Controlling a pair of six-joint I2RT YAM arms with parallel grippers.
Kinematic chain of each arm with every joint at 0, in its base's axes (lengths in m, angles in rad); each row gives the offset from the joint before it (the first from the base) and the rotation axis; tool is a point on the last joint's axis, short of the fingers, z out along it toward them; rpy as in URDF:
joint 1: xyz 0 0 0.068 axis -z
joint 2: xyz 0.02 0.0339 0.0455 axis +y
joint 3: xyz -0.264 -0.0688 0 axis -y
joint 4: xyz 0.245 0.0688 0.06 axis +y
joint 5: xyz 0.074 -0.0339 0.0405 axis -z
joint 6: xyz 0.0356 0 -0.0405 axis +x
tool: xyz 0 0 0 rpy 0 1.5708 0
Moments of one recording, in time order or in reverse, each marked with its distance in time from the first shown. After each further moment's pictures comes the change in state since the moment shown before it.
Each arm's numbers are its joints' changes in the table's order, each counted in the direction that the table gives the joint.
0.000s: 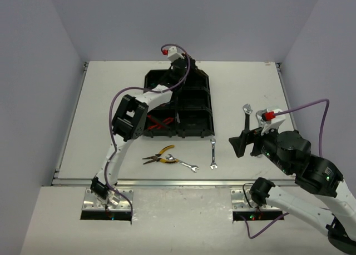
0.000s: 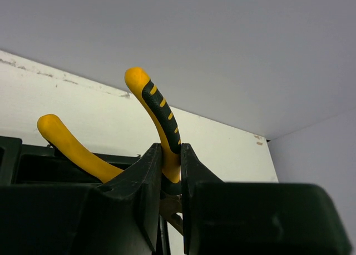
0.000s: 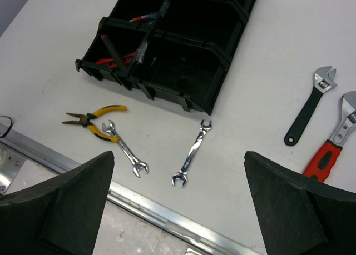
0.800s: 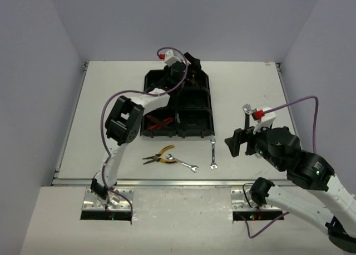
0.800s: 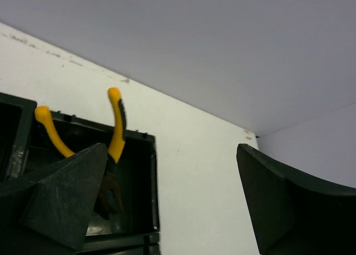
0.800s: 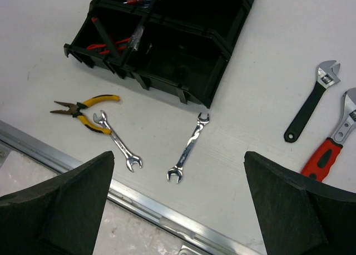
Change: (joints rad) left arm 0.028 -0.169 -0.202 -0.011 -0.051 -0.064; right arm 0.000 0.054 -0.031 -0.020 -0.012 -0.024
